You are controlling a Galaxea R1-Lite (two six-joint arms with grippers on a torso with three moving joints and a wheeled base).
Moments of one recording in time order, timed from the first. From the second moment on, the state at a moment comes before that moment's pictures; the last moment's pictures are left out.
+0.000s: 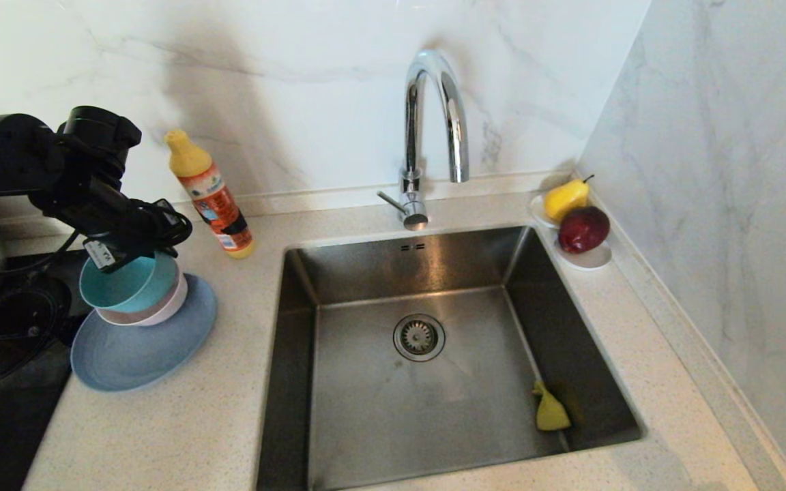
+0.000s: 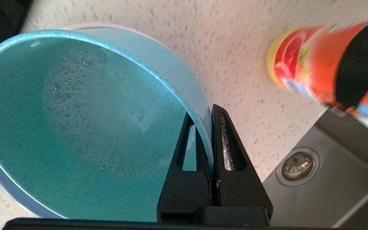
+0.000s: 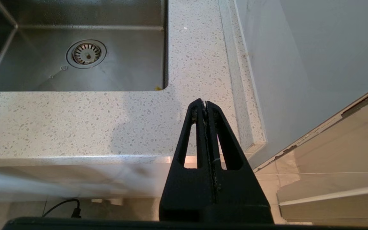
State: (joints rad) left arm 0.09 2.03 -1.90 0.68 0.10 -0.62; right arm 0.00 0.00 -0.01 0.04 0.01 -0.03
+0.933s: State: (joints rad) left arm 0.09 2.02 -1.74 0.68 0.11 -0.61; right arm 0.00 0.00 -0.01 0.04 0.01 -0.03
